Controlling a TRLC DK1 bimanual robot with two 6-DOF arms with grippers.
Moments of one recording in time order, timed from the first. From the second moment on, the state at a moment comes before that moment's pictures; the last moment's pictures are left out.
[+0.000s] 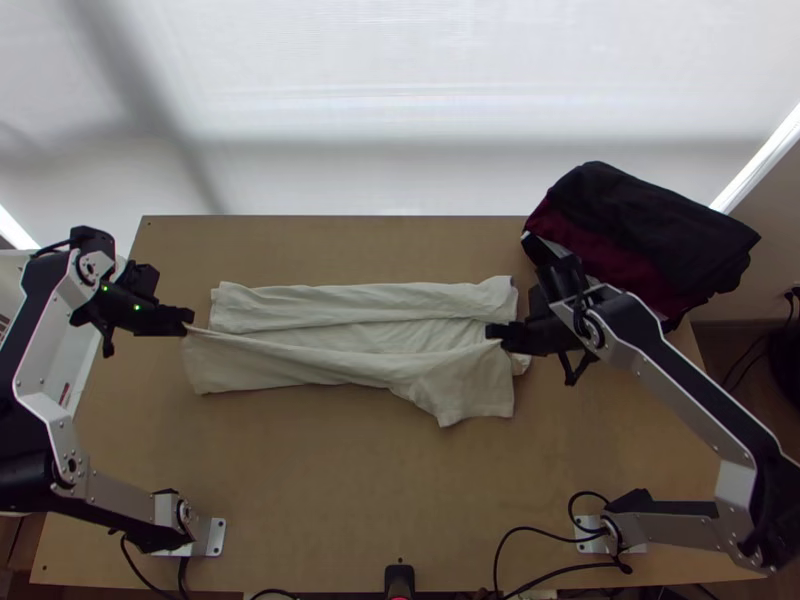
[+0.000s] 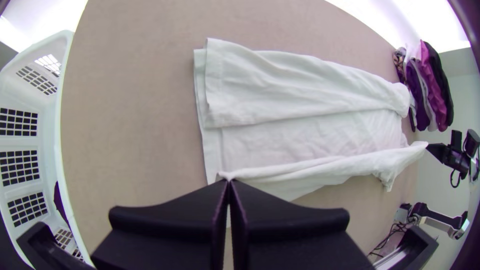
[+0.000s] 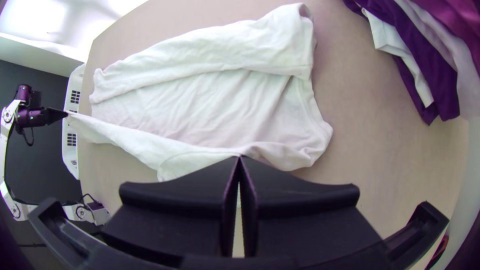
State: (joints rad) left arm 0.29 1.63 1.43 -1.16 0.26 0.30; right arm 0.43 1.44 1.19 -0.85 -0.19 0.48
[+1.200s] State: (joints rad) left arm 0.32 1.92 1.91 -1.14 0.42 0.03; right arm 0.29 1.75 1.71 -0.83 -0.07 0.47
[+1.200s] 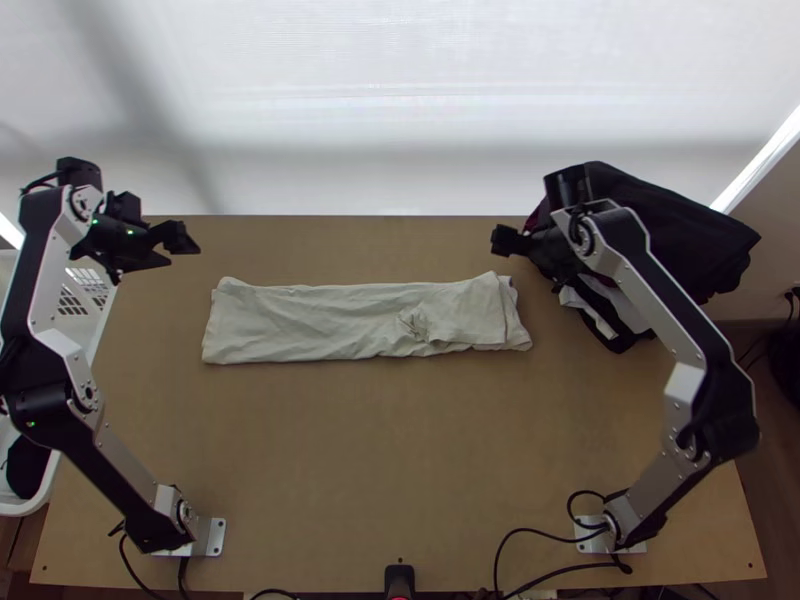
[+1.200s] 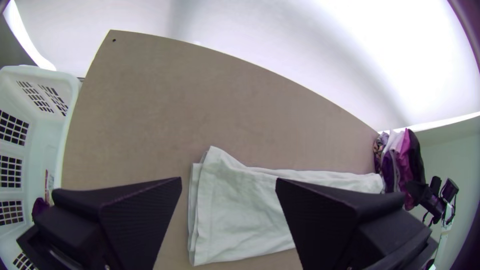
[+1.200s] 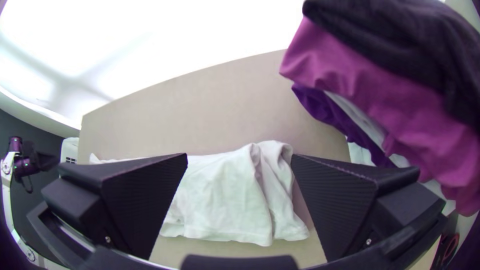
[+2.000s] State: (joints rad) left arm 0.43 1.84 1.37 -0.90 0.58 0.21; right arm 0.23 1.61 1.98 -0.94 -0.47 0.62
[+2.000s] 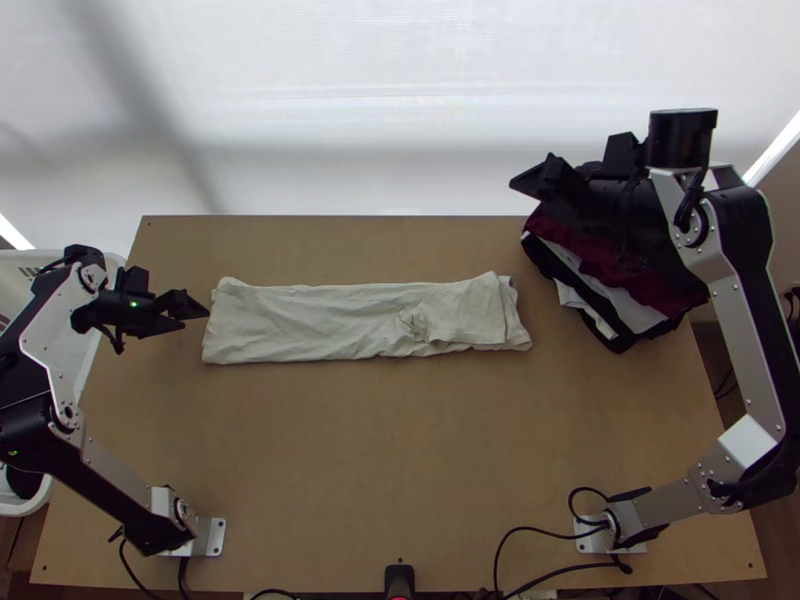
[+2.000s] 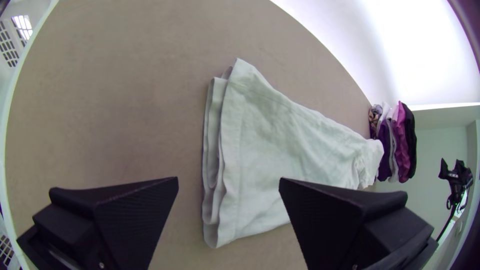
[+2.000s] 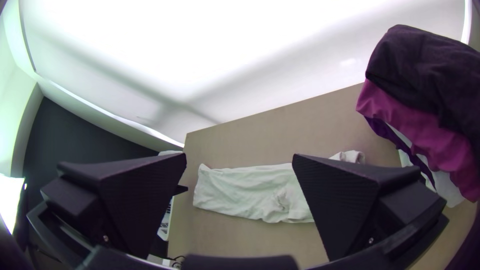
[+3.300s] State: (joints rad) left arm 0.17 1.92 1.34 -0.70 0.50 0.06; right arm 0.14 1.64 2.22 -0.96 -0.52 0.68
